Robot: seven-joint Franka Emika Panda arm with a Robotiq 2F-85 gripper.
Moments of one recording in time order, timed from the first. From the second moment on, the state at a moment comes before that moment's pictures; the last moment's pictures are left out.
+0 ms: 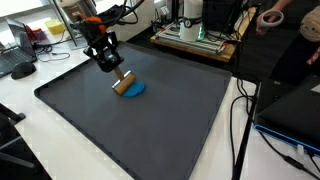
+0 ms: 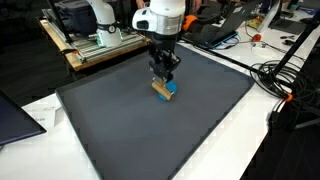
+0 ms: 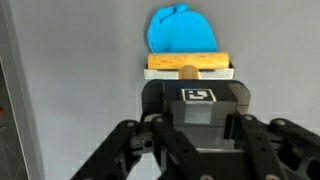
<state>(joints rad) -0.01 0.48 -0.16 -1.71 0.12 2.03 1.34</state>
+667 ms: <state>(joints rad) 0.00 0.48 -0.22 -1.75 -0.06 2.16 1.43</state>
